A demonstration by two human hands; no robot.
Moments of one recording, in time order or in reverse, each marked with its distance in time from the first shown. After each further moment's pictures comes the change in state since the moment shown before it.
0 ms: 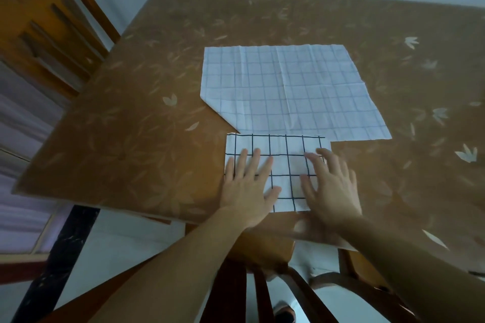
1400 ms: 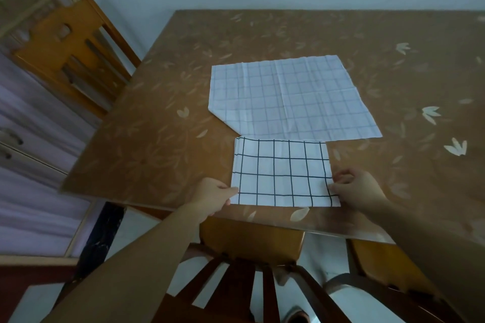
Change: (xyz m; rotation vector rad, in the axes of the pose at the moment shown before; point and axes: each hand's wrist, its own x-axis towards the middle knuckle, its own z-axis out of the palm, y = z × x) left_hand -0.053 -0.049 -0.044 -0.901 -0.184 -0.632; right_hand -0.006 0.057 -0.029 0.675 -0.277 0.572
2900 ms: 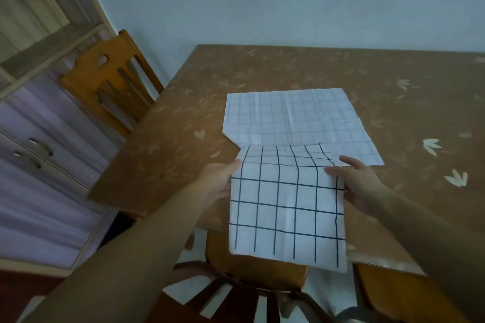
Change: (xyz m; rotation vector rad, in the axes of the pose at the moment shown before) left_hand -0.041 0.071 -0.048 -0.570 -0.010 0.023; right_hand -0.003 -0.066 -0.019 0.558 -0.125 0.042
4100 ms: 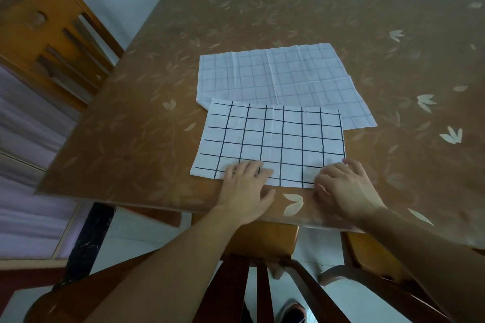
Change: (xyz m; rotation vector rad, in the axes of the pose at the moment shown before) left_hand 0.041 -0.103 0.074 1.346 -0.001 0.831; right_hand 0.006 0.094 -0.023 -1.586 0.105 -0.970
